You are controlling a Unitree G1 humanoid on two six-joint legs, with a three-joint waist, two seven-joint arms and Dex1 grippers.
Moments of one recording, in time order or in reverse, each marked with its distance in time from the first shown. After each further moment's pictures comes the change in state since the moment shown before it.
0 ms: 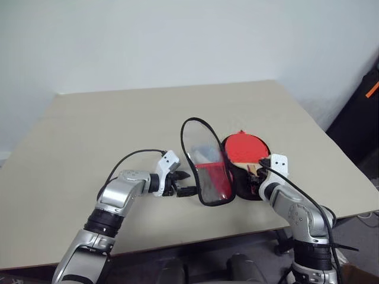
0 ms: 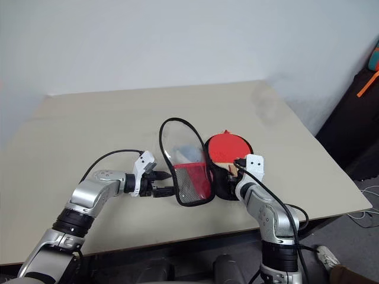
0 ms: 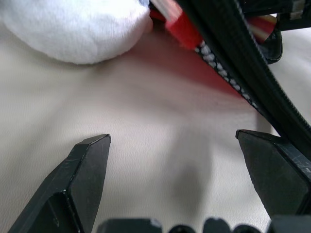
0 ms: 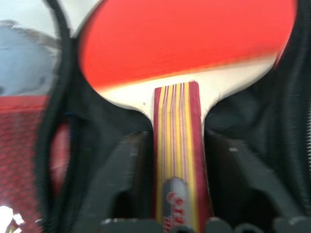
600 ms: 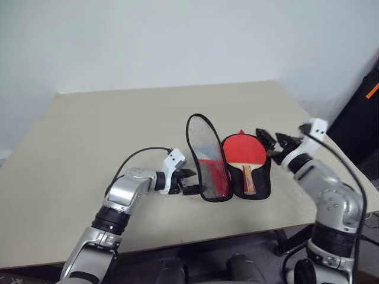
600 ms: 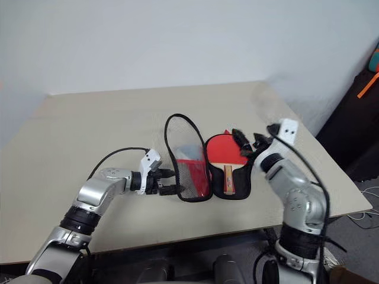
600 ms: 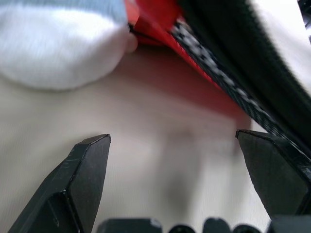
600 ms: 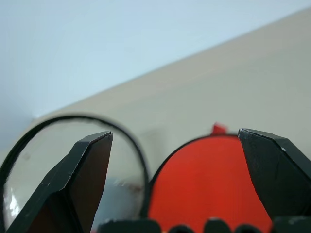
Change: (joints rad) left arm -0.040 -0.068 -0.006 0.014 0.014 0.001 0.009; right arm -0.161 -0.152 -0.260 -0.072 0.251 -0.109 0.197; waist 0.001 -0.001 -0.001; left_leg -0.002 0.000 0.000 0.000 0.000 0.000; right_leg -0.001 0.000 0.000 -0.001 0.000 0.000
